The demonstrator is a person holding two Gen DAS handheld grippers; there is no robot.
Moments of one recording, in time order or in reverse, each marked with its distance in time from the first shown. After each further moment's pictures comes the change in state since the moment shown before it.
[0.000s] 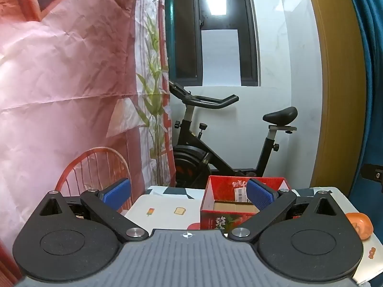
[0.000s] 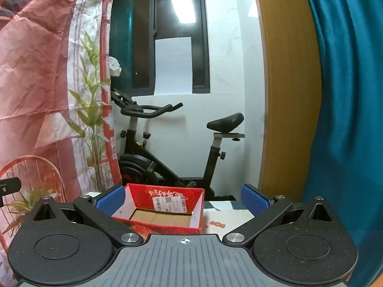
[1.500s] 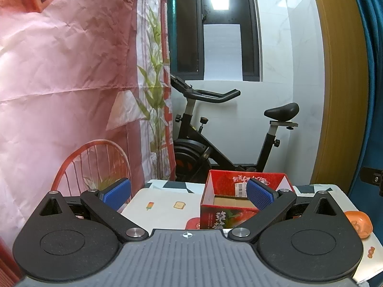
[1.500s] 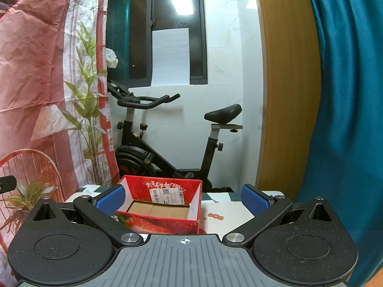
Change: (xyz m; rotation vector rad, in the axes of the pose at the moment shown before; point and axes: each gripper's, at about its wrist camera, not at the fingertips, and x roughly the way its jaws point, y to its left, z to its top) left arm 0.011 0.007 -0.005 -0.015 0.035 -0.008; right arm 0.016 0.003 -0.002 -0.004 0.052 -0.014
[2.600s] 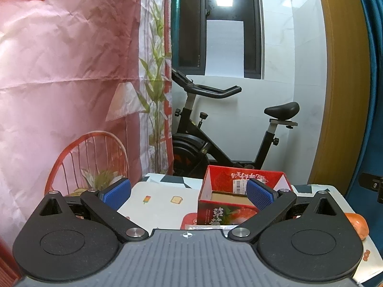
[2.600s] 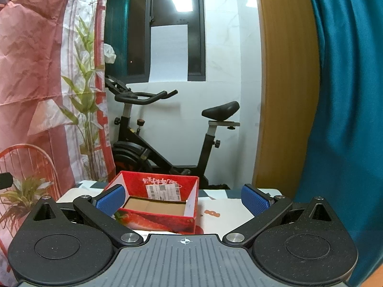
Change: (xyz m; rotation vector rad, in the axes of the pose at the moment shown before) left arm 0.008 0.006 -0.003 -0.041 0.028 -0.012; right arm 0.008 0.009 -0.004 -0.013 0.013 -0.020
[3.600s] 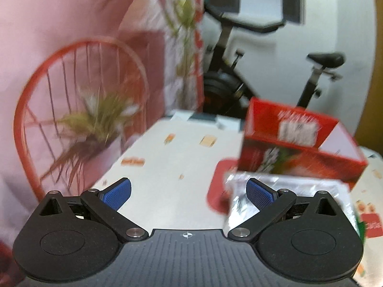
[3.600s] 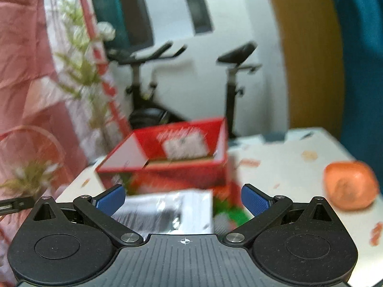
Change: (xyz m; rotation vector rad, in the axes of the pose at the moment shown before) left arm 0.148 0.040 -0.097 -0.059 0.260 0.126; right arm 0.138 -0.023 -0.114 0.182 0.165 0.176
